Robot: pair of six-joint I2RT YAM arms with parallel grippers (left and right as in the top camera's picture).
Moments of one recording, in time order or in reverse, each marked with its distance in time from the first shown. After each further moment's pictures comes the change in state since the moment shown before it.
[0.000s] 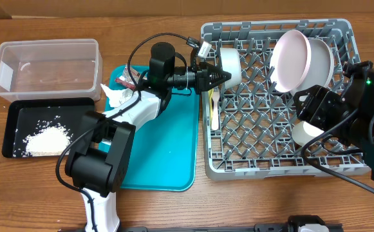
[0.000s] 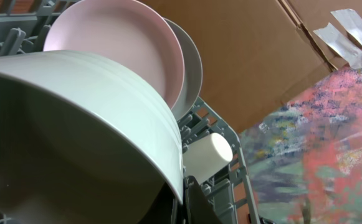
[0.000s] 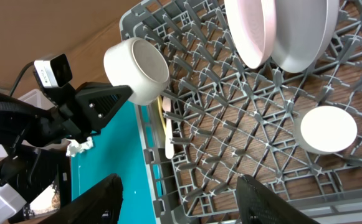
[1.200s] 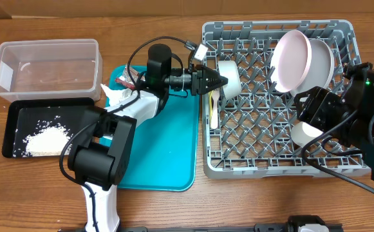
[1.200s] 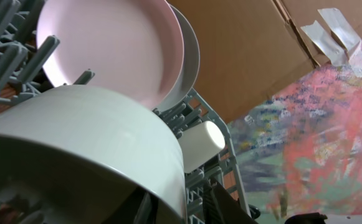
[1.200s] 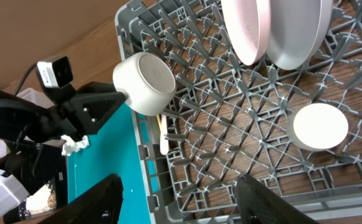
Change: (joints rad) left arm 0.036 0.052 0.000 0.045 0.103 -0.052; right arm 0.000 0.000 0.000 -0.015 0.012 0.000
